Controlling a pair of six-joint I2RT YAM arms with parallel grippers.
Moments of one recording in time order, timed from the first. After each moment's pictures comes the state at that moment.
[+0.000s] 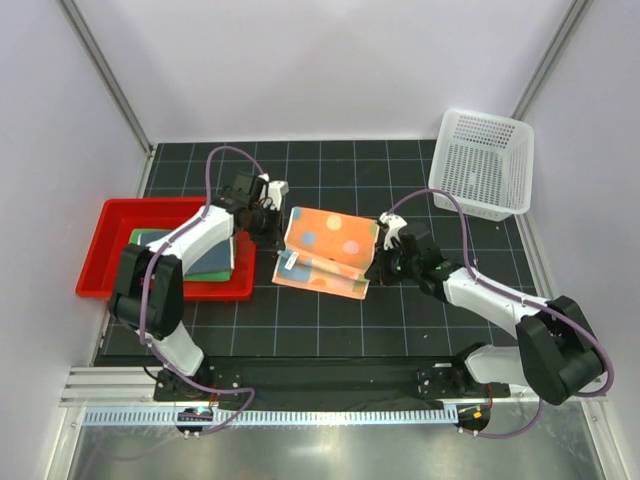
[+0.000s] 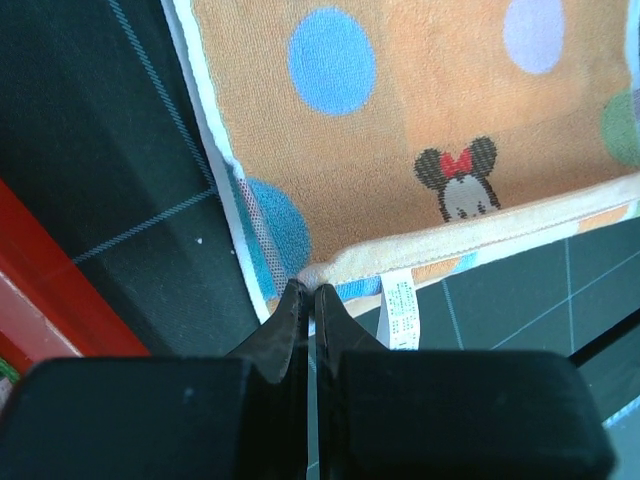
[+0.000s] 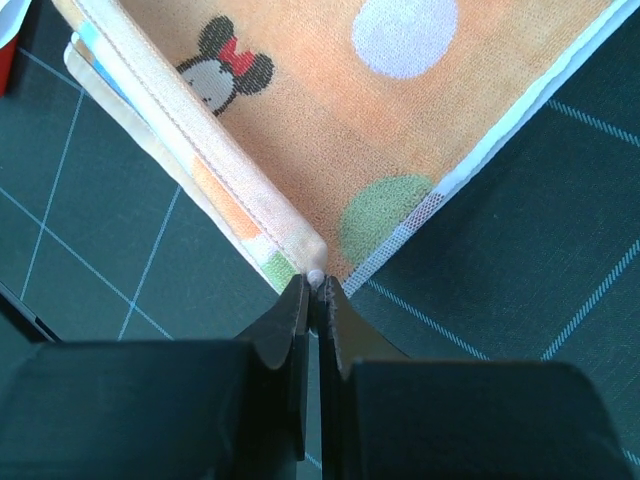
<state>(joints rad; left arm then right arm) -0.35 1.67 1.18 -0.54 0.35 -0.13 0.49 1.26 0.59 -0.05 -0.26 0.28</state>
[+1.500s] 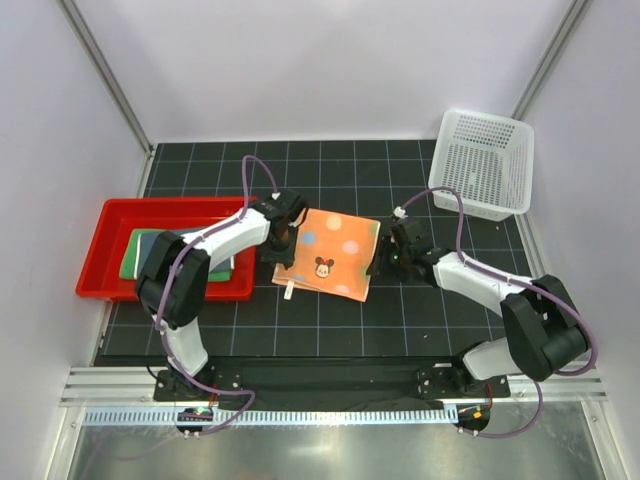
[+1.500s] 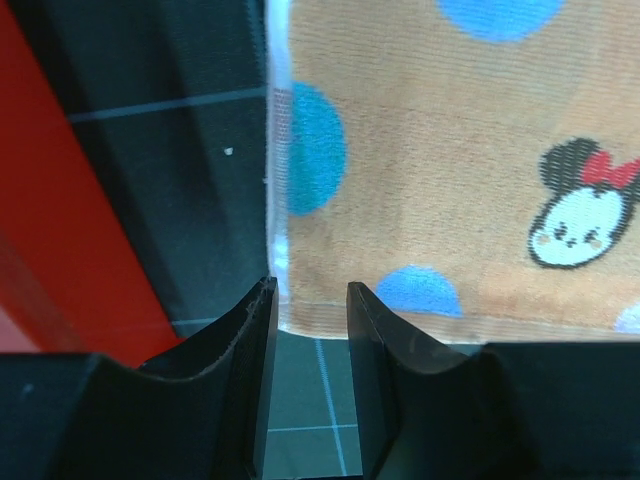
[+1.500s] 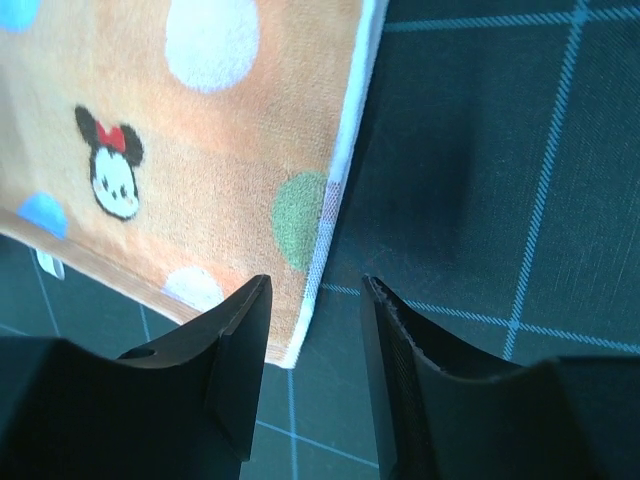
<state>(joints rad) -0.58 1.81 1.27 -0.76 -0.12 -0.42 0.49 1.40 0.70 -0.23 -0.08 0.61</state>
